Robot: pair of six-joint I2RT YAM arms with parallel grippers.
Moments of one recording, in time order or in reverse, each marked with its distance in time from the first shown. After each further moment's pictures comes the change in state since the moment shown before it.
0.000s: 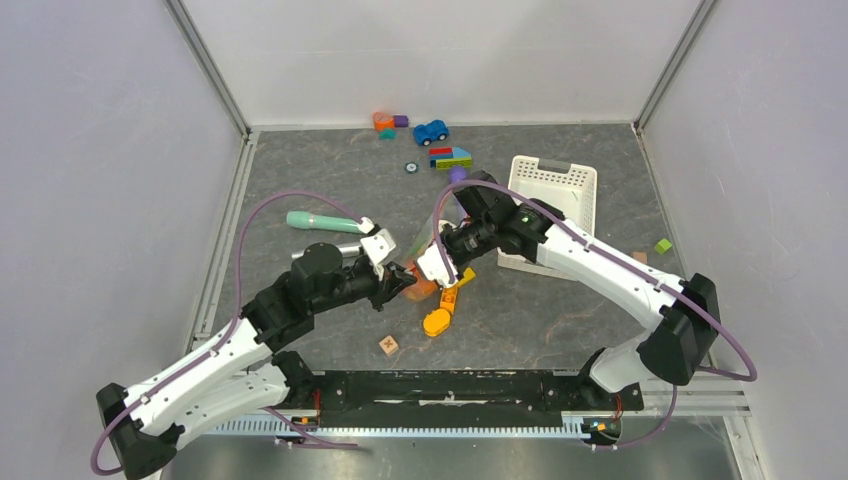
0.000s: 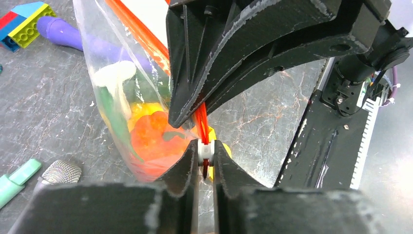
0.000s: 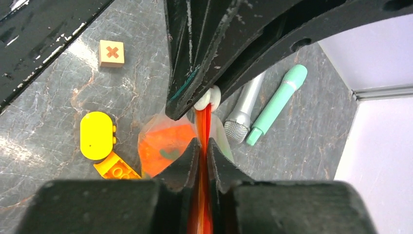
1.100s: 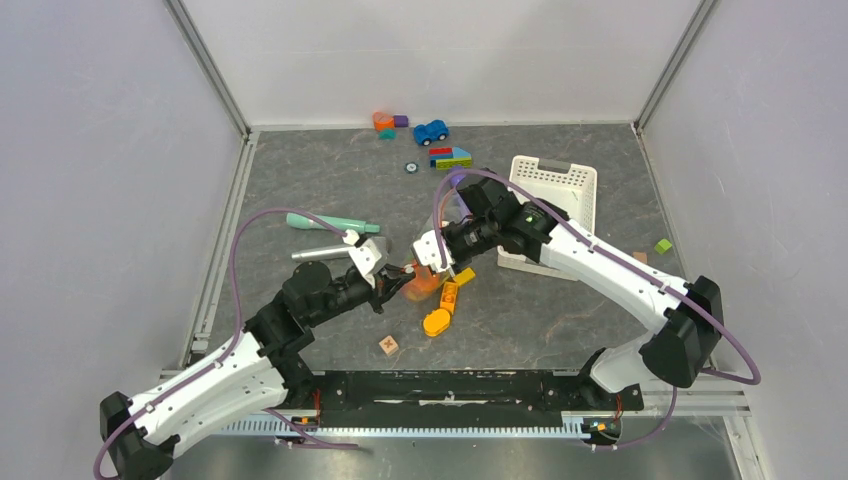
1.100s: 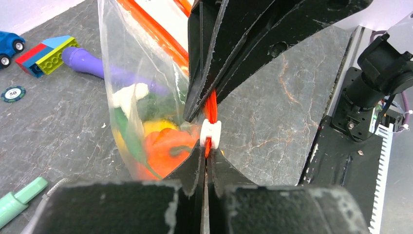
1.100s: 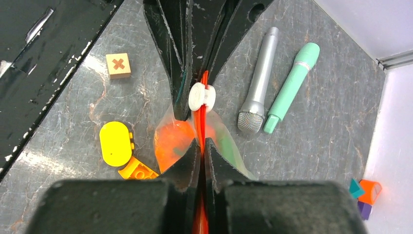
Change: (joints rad) left arm 0.000 -0.104 -0.191 0.266 -0.041 -0.010; right arm 0.001 -0.017 0.000 0.029 0.024 0.203
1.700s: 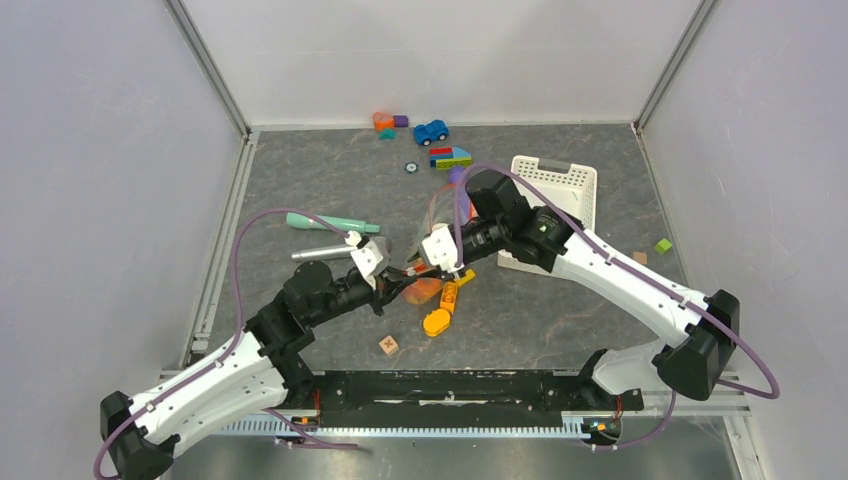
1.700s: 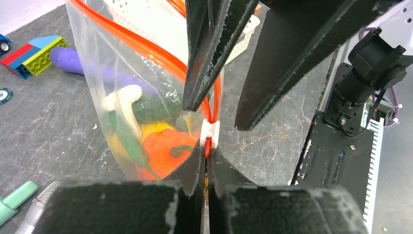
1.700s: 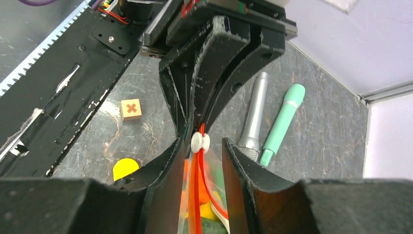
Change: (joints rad) left arm 0.000 0.000 -0.002 -0.002 0.030 0.000; right arm 0.022 -0.083 -0.021 0.094 -0.105 0.142
